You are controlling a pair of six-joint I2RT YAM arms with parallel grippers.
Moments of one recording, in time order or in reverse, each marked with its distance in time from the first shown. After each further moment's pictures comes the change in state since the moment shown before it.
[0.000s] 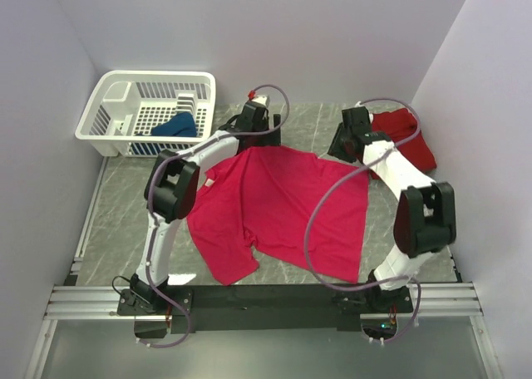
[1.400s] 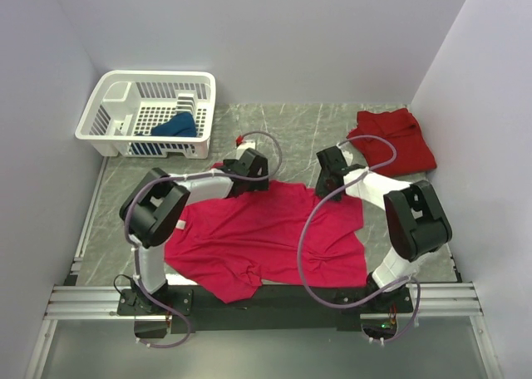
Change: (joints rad) left arm -0.154 -0.357 -0.681 0.098 -0.302 -0.177; right arm 0.177 -0.037 -0.380 0.126 0.099 0.122
